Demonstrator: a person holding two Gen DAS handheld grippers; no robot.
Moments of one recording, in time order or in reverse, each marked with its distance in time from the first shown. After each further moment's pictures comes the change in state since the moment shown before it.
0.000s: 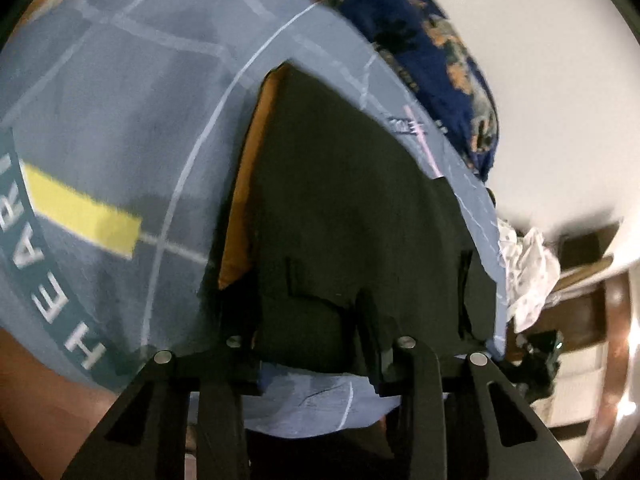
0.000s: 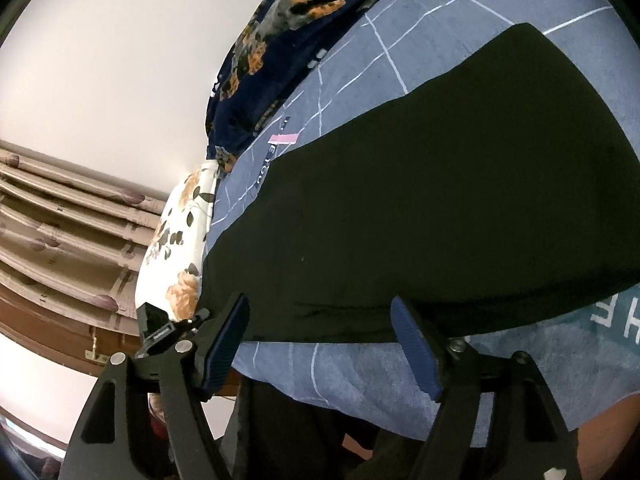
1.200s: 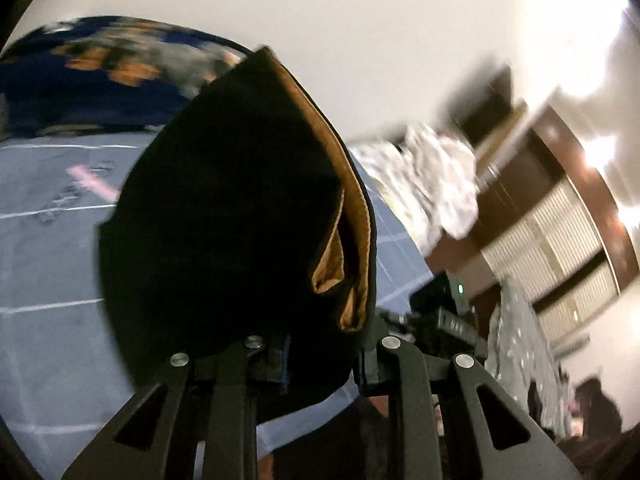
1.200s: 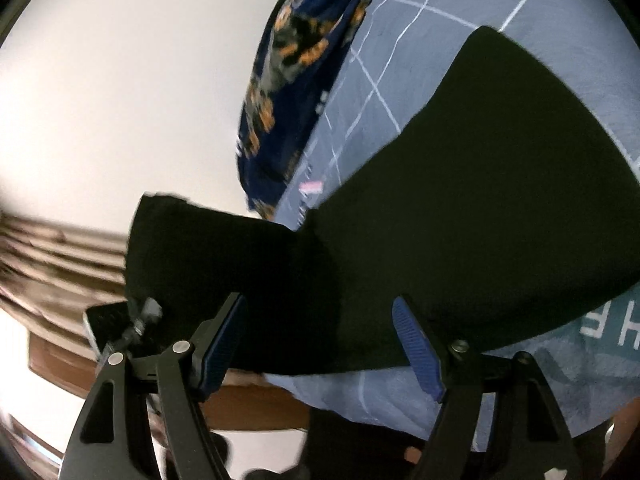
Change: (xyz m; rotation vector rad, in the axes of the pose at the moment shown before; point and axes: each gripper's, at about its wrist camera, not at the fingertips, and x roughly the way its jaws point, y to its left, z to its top) left arm 0.089 -0.335 -0.058 0.652 0.057 -0.225; right arm -0.037 -0.038 0.016 0.243 -0.149 0.277
